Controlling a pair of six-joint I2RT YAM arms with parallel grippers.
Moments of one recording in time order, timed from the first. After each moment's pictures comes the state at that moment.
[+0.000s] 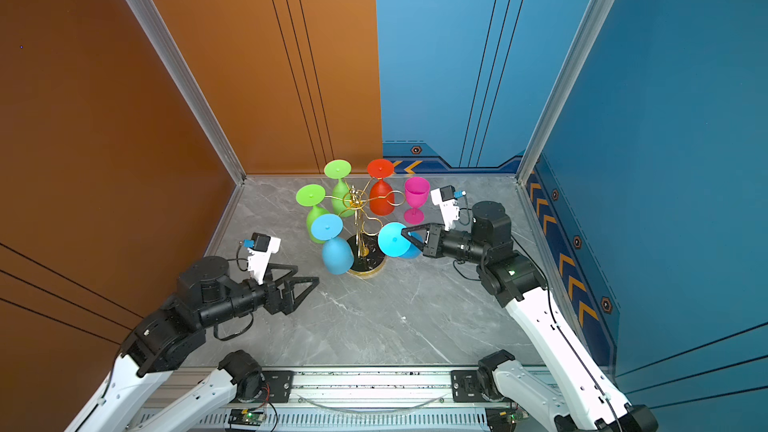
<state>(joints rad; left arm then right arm) -0.57 0.59 0.90 -0.69 0.33 -0.47 0.37 0.95 1.03 -0.40 -0.73 0.63</state>
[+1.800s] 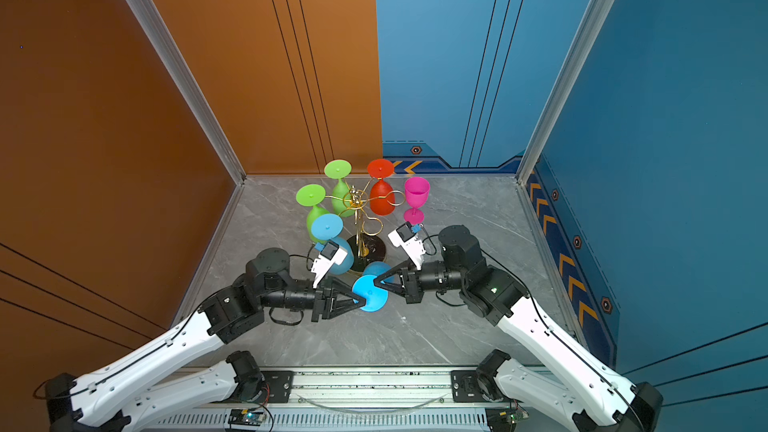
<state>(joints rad) -0.84 0.87 0.77 -0.18 0.70 -0.63 0.68 0.94 0.94 -0.41 -0.79 0.44</state>
